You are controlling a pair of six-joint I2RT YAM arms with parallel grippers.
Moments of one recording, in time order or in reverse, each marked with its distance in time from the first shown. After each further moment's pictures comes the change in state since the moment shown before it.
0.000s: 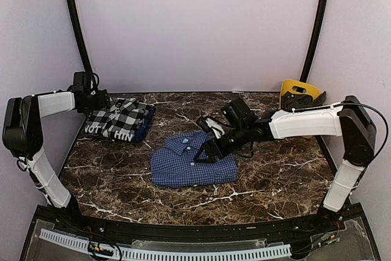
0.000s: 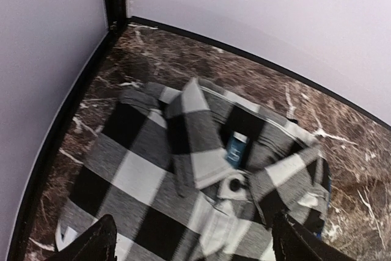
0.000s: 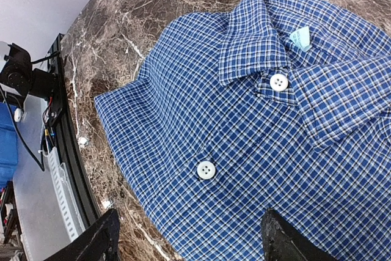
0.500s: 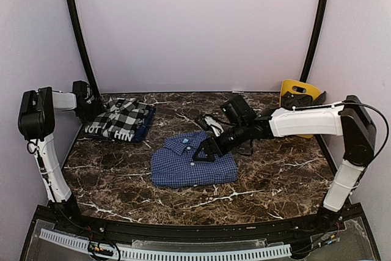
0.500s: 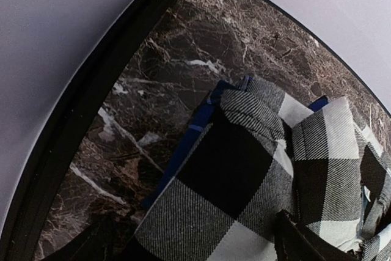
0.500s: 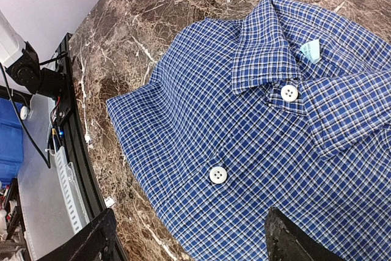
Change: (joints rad) left arm 0.187 0.347 0.211 -0.038 0.116 -0.059; right arm 0.000 0.000 0.036 -0.028 -0.026 -0.011
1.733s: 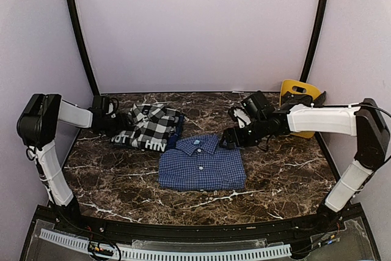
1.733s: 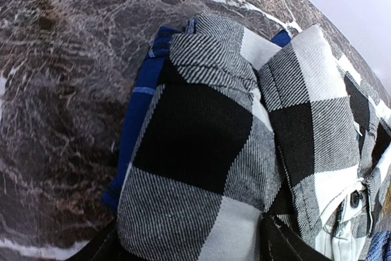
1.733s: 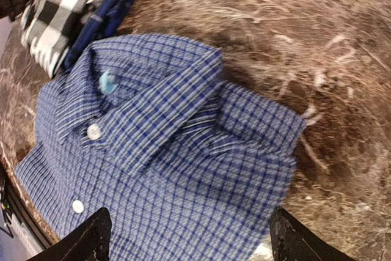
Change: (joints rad) left arm -0.271 -0.133 -0.381 0.298 0.163 -0.102; right arm -0.133 -0.122 -0.089 -0.122 0.321 0.154
